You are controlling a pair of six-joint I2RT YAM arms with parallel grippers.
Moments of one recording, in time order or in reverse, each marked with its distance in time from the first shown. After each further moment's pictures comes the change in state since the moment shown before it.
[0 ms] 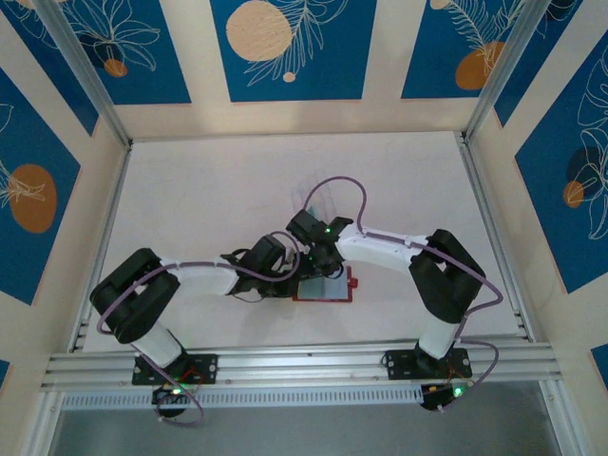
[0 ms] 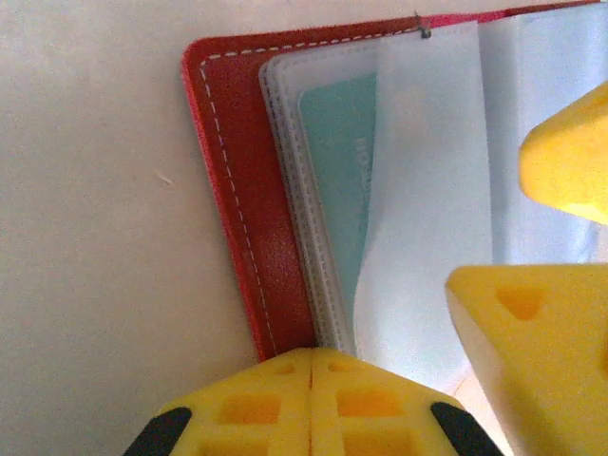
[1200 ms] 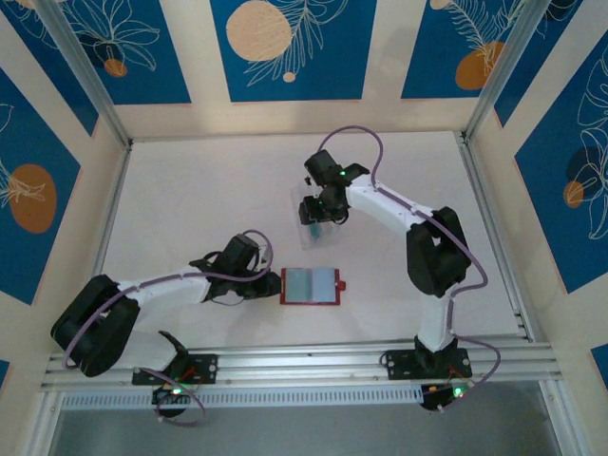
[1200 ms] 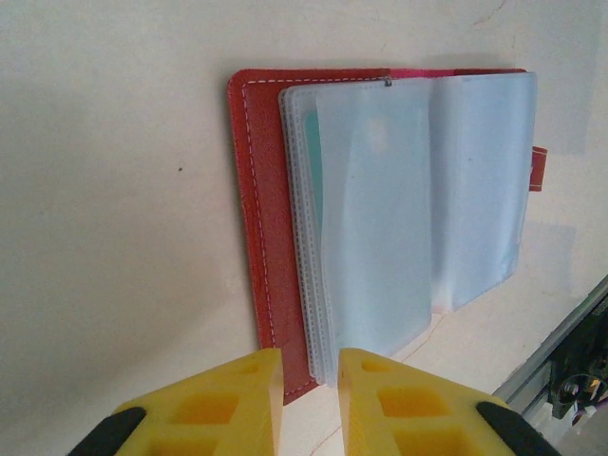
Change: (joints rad) left arm 0.129 -0.256 -0.126 -0.092 0.057 -0.042; right arm -0.265 0.190 0.436 -0.151 0.022 -0.241
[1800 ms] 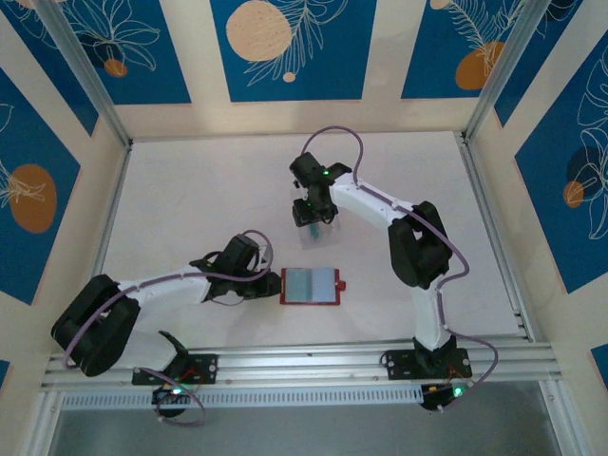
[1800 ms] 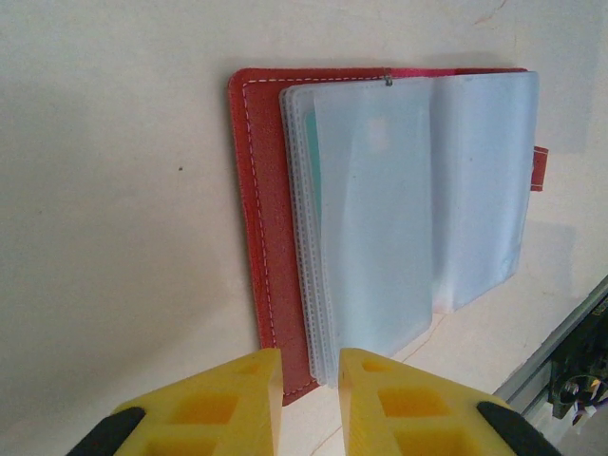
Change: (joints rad) left arm 0.000 0.002 0.000 0.001 0.001 0.000; right arm 0.044 0.116 0.118 -0.050 0.087 -0.056
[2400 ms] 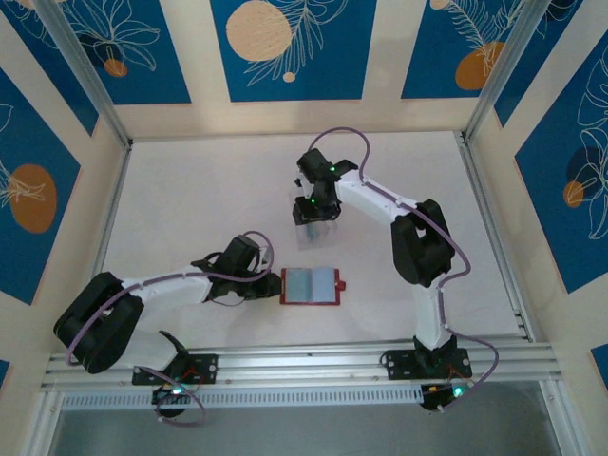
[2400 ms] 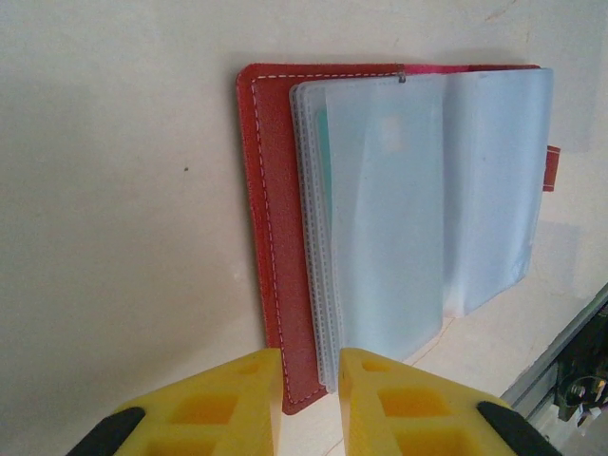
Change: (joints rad) left arm 0.000 0.020 -0.008 0.023 0.003 0.000; right arm -0.048 -0.002 -0.007 0.012 -0.202 0.007
